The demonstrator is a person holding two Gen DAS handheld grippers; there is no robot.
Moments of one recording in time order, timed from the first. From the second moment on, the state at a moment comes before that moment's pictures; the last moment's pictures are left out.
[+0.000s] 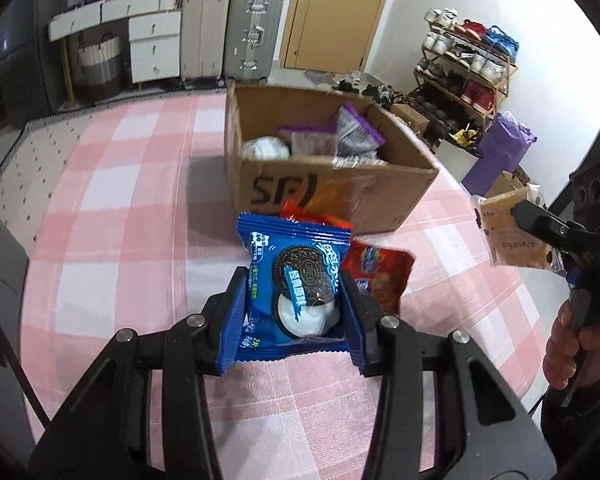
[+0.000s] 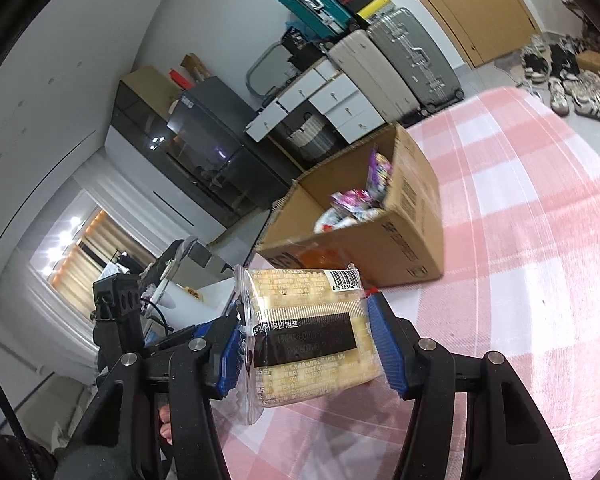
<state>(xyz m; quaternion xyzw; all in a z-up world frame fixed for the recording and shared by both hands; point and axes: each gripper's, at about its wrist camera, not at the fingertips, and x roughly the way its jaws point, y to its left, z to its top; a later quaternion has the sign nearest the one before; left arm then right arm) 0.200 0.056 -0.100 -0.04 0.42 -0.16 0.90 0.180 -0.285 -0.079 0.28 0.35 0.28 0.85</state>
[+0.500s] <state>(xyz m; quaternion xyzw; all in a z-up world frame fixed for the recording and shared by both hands) 0.224 0.041 0.007 -0.03 0.38 -0.20 0.91 0.195 -0.266 0.008 0.22 0.30 0.31 0.87</state>
